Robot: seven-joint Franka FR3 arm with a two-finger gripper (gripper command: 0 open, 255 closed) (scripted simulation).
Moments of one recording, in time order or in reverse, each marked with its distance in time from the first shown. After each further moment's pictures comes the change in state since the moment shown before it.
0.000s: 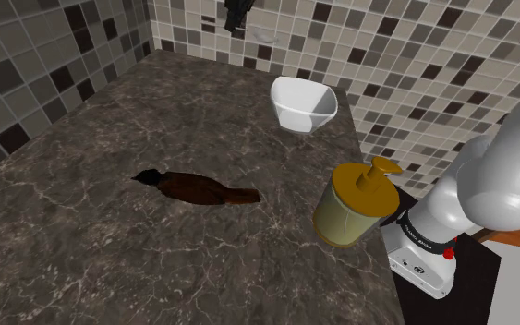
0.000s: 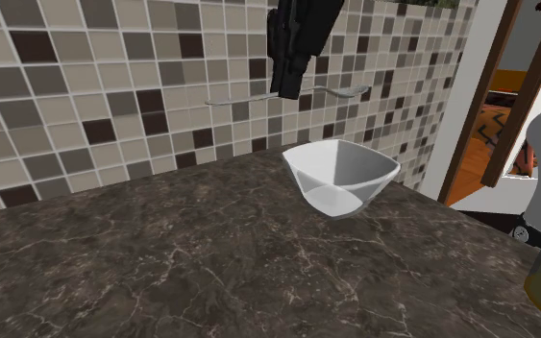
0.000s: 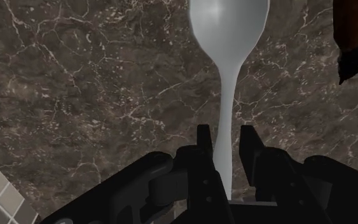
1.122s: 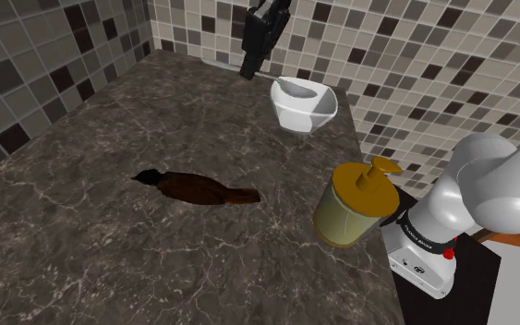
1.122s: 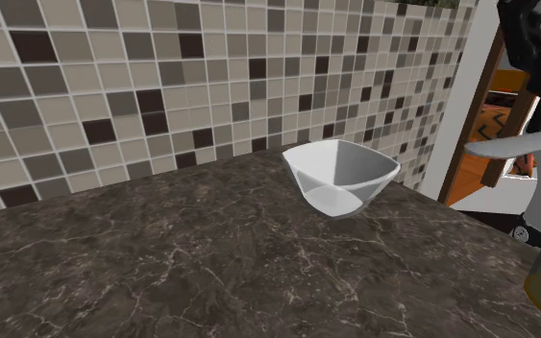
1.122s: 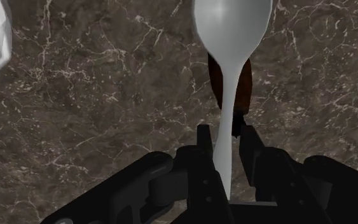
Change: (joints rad) arm 0.141 -0.389 0.180 -0.430 0.016 0.088 0.304
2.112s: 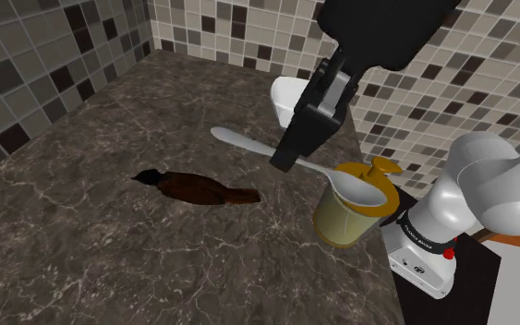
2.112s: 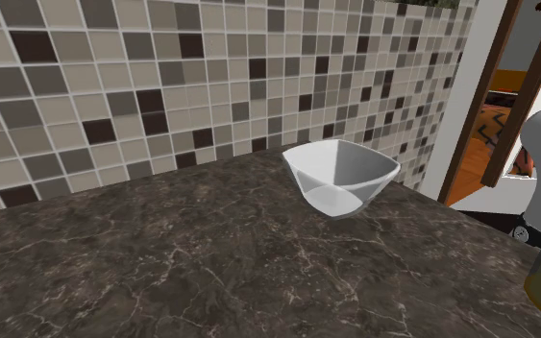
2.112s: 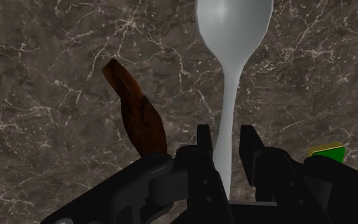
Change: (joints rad) arm 0.115 -0.149 0.232 -0.095 0.051 -0.002 0.324
